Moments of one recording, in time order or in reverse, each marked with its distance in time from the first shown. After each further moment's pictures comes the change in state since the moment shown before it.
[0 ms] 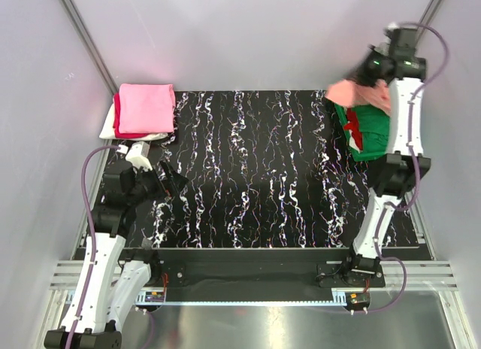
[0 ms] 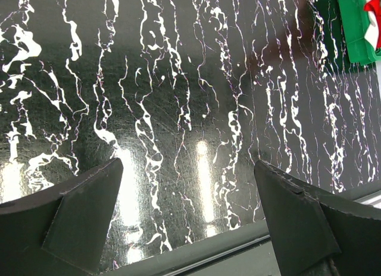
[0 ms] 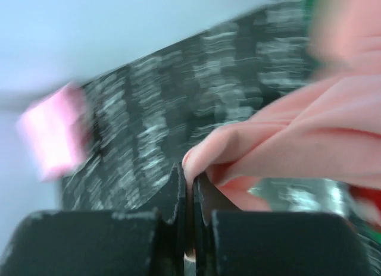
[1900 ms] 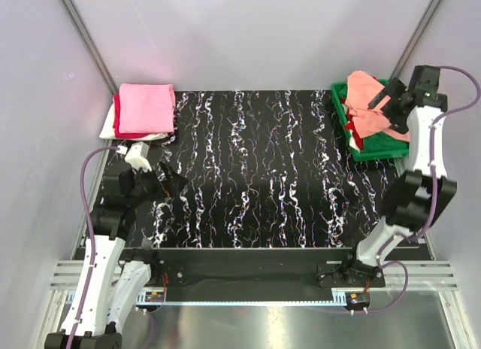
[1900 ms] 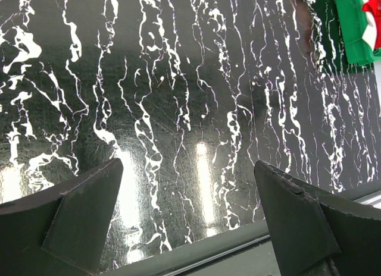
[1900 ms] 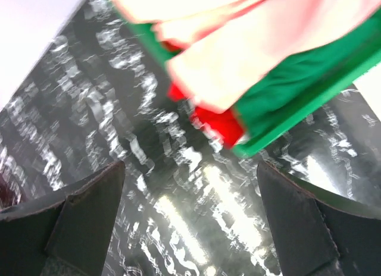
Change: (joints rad) left arm 0.000 -0.013 0.000 -0.005 0.000 0.000; right arm -0.093 -0.455 -0.740 0.214 0.205 0.014
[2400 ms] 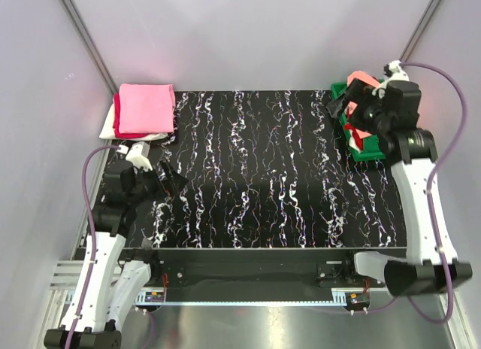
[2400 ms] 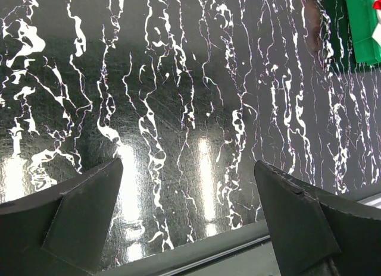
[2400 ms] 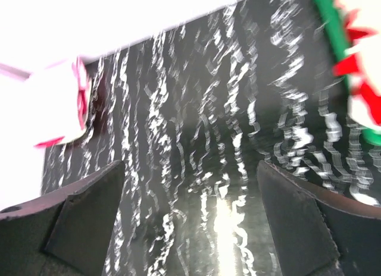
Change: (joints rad) left arm 0.000 0.024 0.000 -0.002 -0.013 0.000; right arm 0.332 -0.393 -0.224 0.154 -0.098 0.007
